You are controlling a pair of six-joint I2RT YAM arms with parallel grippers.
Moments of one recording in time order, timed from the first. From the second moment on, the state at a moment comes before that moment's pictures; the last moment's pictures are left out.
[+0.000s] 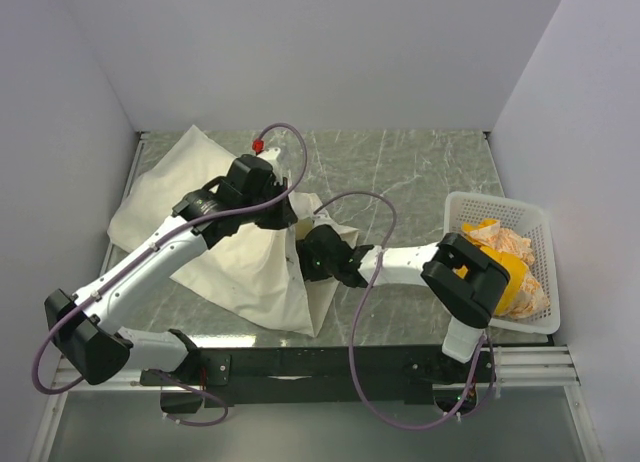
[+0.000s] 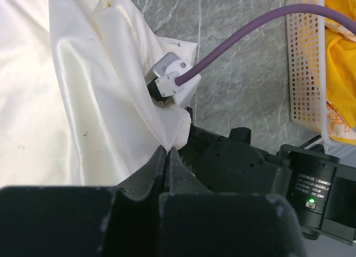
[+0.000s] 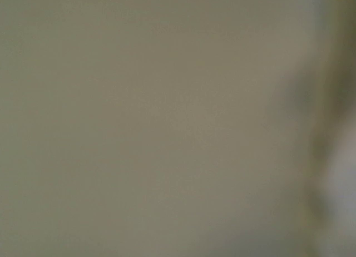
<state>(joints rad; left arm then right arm) -0.69 1.30 1.30 -0.68 0.03 -0.54 0.93 1.74 0.87 0.09 0.07 0.69</state>
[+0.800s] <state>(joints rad) -0.68 1.23 1.29 -0.71 0.03 -0.54 0.96 1.26 0.63 -0.01 0.14 0.79</state>
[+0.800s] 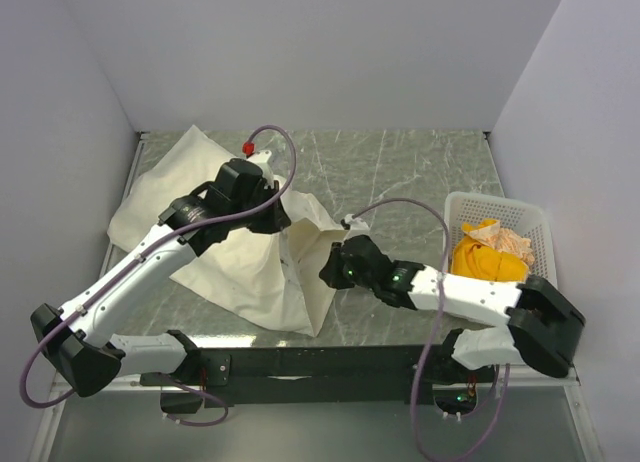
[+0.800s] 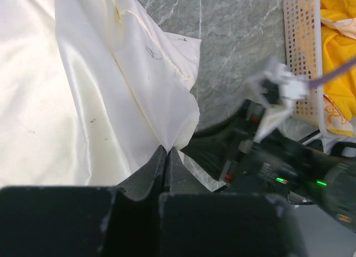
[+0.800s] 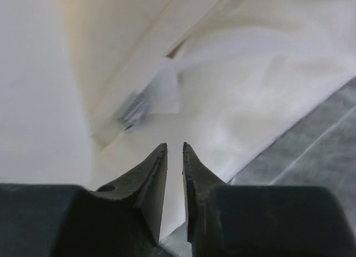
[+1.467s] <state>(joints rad) -0.68 1.22 1.29 -0.72 0.03 -0.54 0.87 1.82 1.03 -0.04 0.29 0.64</state>
